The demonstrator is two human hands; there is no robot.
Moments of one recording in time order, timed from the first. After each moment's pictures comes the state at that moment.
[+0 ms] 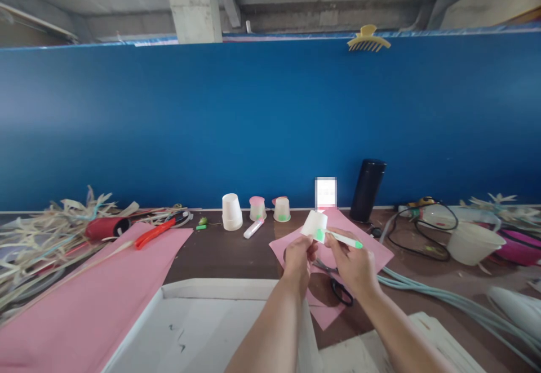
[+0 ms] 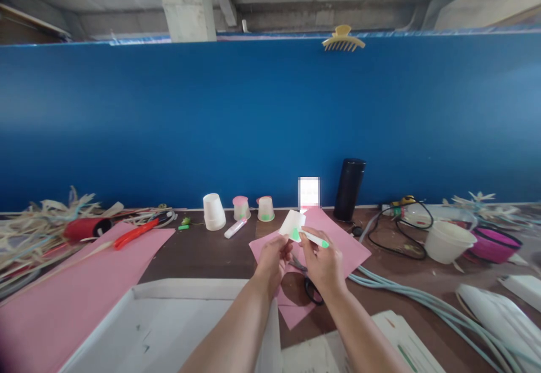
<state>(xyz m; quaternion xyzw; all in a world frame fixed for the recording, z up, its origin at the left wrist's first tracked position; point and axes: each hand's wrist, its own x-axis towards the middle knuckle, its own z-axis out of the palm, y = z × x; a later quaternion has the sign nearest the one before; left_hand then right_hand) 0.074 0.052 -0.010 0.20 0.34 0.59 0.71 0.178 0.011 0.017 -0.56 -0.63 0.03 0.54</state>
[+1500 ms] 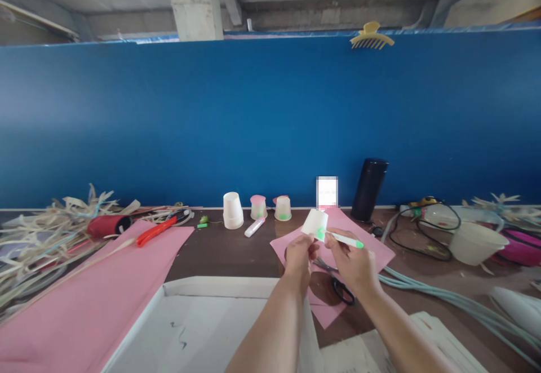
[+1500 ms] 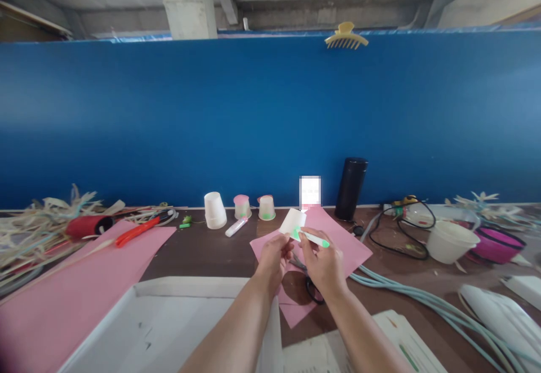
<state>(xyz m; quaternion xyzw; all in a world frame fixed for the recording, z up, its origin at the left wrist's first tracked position) 0.074 0.052 -0.007 0.21 0.37 0.58 0.70 0.177 0.011 0.014 -0.56 -0.64 0.04 0.53</state>
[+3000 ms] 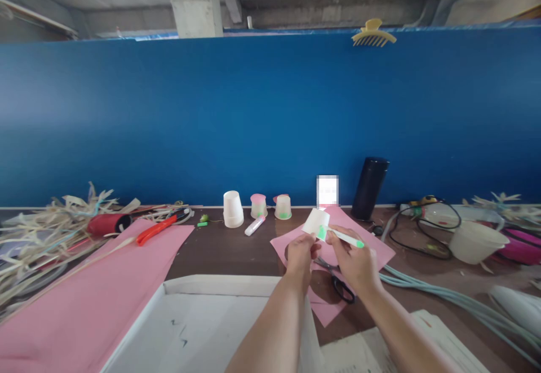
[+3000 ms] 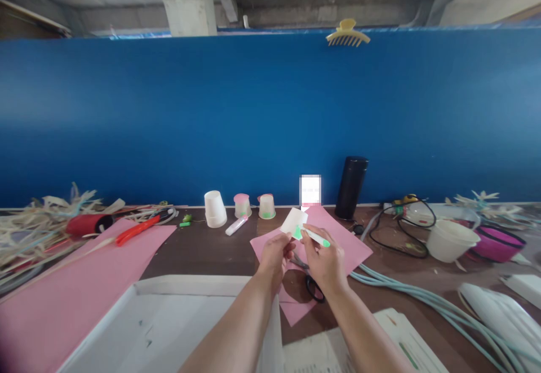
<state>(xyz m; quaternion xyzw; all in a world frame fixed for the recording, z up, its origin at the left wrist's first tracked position) 0.077 0.059 -0.022 0.28 0.39 0.57 0.66 0.179 0.014 0.014 -0.55 -0.63 0.01 0.55</state>
